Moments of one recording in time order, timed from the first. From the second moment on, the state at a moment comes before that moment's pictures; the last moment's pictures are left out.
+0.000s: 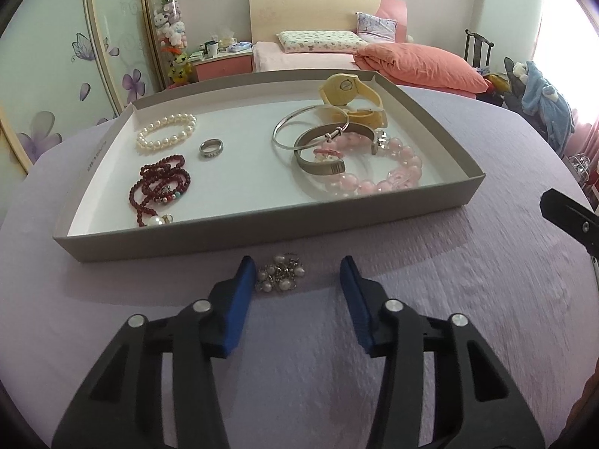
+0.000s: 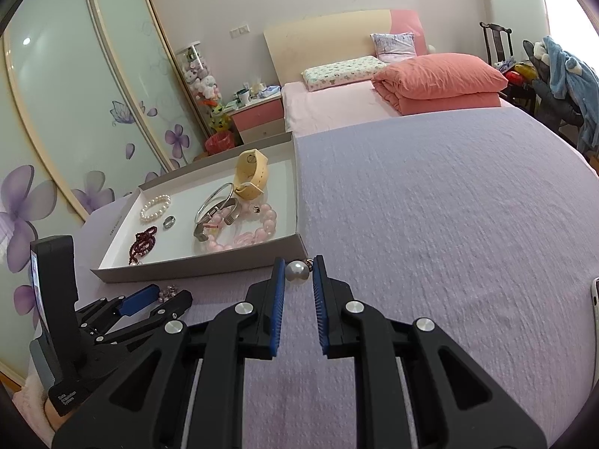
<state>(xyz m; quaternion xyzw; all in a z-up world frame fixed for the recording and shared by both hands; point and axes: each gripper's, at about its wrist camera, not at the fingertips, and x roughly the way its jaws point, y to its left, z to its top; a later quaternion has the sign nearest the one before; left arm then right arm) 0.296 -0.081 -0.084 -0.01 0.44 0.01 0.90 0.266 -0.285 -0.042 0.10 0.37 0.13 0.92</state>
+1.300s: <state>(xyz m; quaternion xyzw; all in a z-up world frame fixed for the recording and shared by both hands) 0.219 0.026 0.032 -0.04 0.29 0.00 0.96 0.249 -0.239 0.008 0.09 0.31 0.17 0.93</state>
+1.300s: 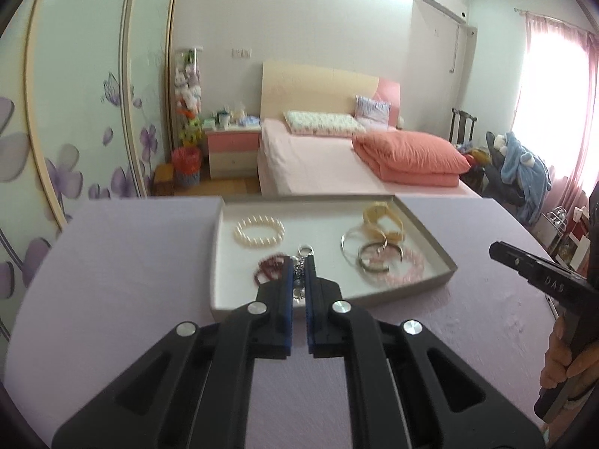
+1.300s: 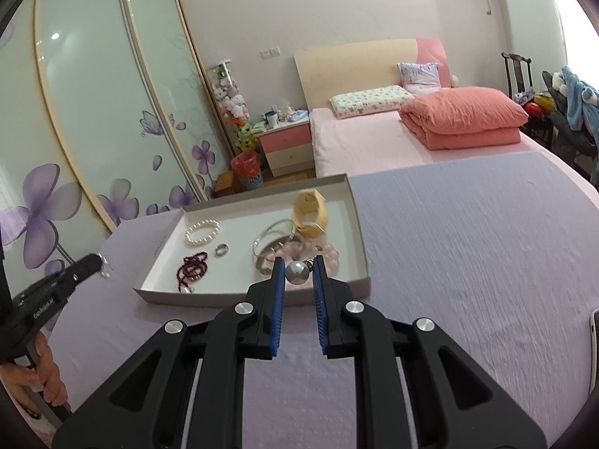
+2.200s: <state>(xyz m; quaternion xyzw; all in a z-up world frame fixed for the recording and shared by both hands) 0.255 0.031 0.037 -0.07 0.27 -0.01 0.96 0.264 -0.206 0.018 0.06 0.29 0.18 0.94</state>
